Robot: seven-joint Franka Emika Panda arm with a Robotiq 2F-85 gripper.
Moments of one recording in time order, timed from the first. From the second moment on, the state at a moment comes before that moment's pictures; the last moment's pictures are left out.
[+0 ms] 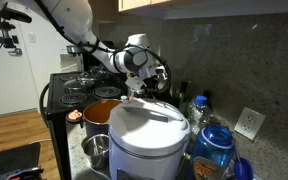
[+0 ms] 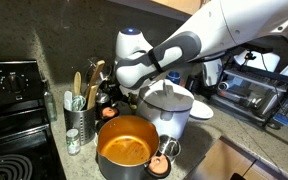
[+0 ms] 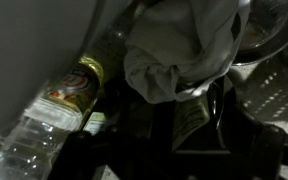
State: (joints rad) arm 0.15 0.46 -0.06 -1.75 -0.31 2.51 0.31
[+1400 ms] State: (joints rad) arm 0.09 0.61 -0.01 -1.44 -0.24 2.11 -0.07
